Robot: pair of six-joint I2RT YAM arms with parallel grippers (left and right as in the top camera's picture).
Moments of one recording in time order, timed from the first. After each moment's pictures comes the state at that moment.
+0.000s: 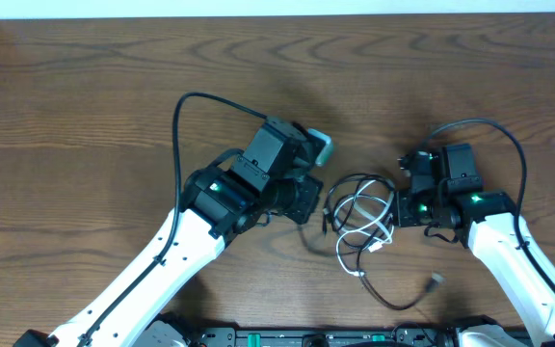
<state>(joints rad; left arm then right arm) -0.67 1.33 1.19 -0.82 0.23 -0.20 0.18 1.30 0.72 -0.61 -0.27 0.17</state>
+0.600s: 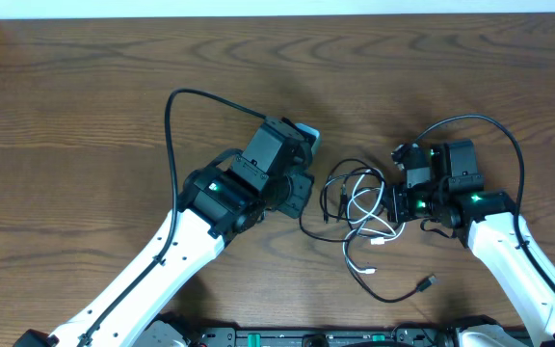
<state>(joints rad) -0.67 1.33 1.19 -0.83 0.13 -0.20 0.18 1.30 0.72 -0.52 -0.46 0.06</state>
